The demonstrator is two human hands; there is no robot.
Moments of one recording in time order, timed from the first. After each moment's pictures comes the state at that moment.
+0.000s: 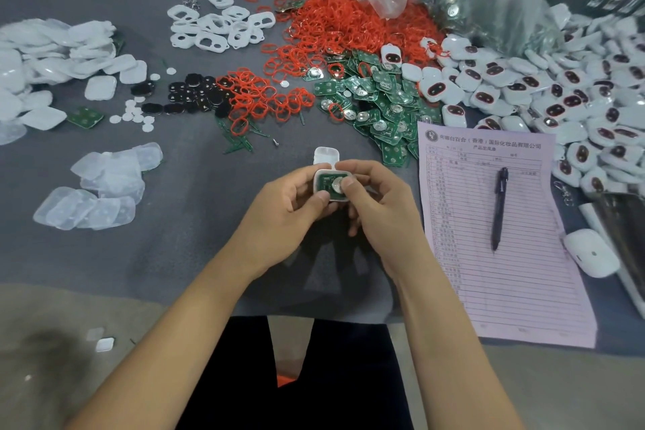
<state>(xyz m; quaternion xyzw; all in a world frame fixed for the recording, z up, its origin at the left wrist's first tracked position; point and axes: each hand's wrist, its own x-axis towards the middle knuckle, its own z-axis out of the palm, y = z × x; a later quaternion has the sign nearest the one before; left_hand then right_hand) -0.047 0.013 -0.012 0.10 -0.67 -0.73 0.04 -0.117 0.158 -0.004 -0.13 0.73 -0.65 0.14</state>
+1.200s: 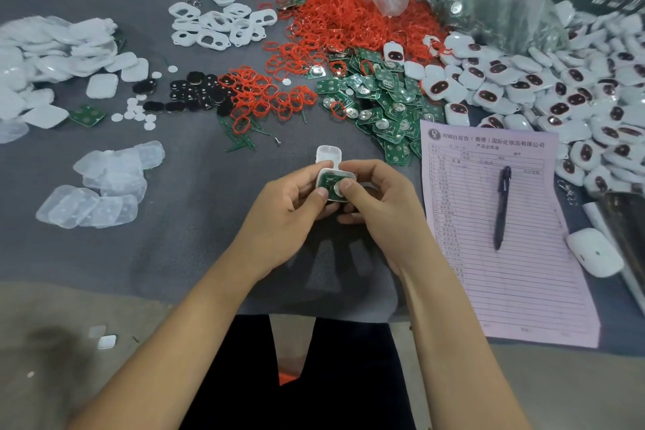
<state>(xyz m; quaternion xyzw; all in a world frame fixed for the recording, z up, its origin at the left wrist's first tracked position) -0.045 0.017 -0.012 0.11 -0.67 -0.74 0.07 -0.118 0.159 0.002 -0.11 0.71 -0.66 0.21</state>
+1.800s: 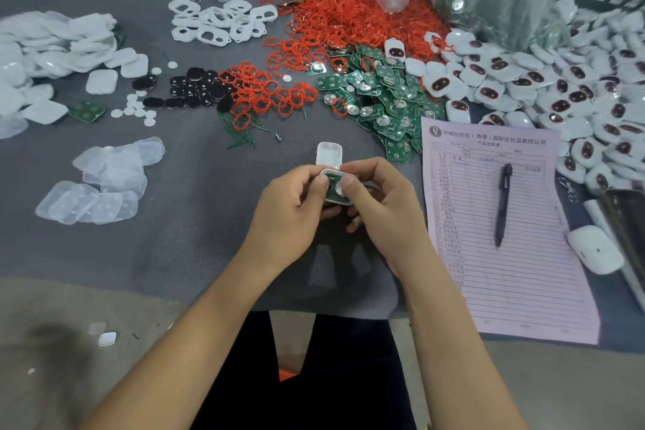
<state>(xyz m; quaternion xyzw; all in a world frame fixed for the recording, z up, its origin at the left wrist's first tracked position) -0.047 0.024 -0.011 0.16 -0.74 -0.64 0.12 -0.114 0.161 -0.002 -0.14 0.74 -0.64 0.15</state>
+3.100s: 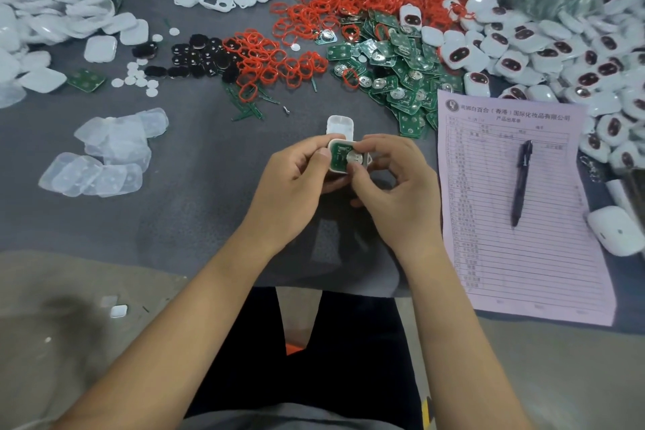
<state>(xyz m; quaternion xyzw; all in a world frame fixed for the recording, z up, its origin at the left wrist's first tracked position) -0.045 0.021 -0.011 0.13 -0.63 -0.76 0.12 -0.104 0.163 -0.015 -0.22 0.79 -0.58 -0.02</state>
